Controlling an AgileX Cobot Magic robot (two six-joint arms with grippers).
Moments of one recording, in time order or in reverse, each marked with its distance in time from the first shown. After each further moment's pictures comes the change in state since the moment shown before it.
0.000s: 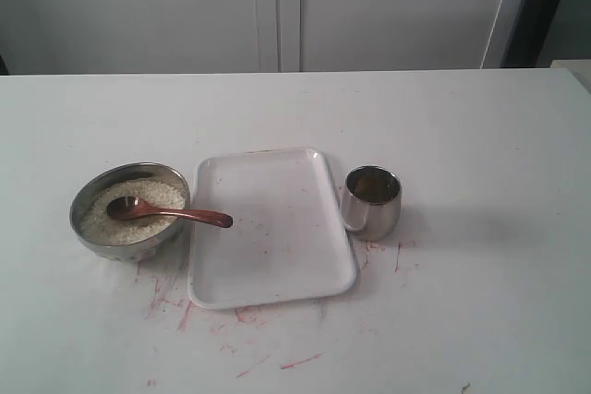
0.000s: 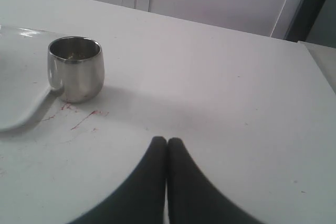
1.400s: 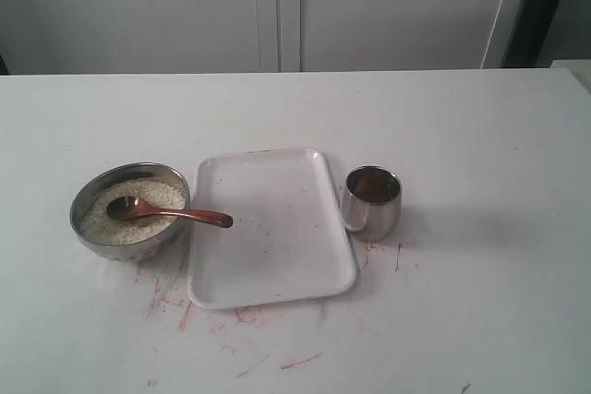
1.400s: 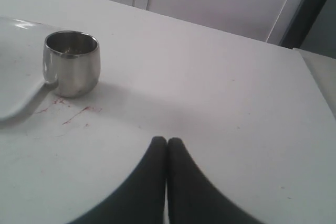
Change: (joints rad) left arm 0.000 0.000 0.000 0.000 0.000 0.000; right arm 0.000 0.000 0.000 -0.039 0.000 -0.048
